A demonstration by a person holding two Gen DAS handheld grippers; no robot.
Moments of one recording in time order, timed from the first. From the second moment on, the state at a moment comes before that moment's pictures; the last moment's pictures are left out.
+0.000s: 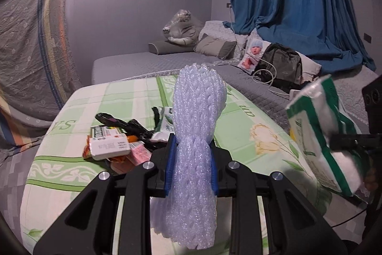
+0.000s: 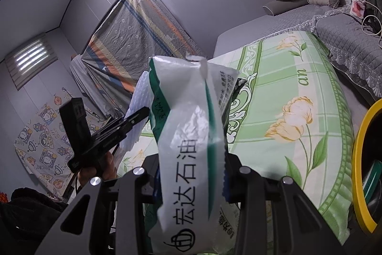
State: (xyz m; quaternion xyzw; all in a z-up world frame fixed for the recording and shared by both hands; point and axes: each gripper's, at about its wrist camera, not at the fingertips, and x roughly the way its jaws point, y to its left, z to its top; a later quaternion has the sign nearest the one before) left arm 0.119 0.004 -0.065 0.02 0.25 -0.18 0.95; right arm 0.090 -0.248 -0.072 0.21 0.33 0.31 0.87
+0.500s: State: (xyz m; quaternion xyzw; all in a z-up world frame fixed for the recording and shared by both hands) left arm 0.140 -0.073 -0.076 0.04 0.25 -0.26 0.93; right arm 0.067 -0.322 -0.066 0.25 0.27 0.17 0.91
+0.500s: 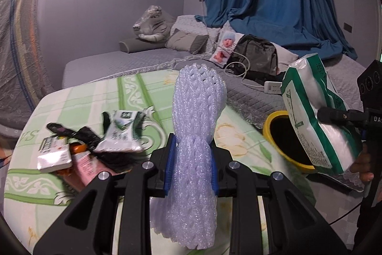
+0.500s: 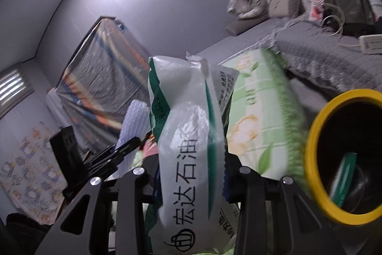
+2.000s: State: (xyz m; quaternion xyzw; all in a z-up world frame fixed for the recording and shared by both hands) left arm 0.196 -0.263 -0.099 -0.04 0.26 -0.32 0.91; right arm 0.003 -0.503 -0.139 0.33 0.19 -0.14 0.92
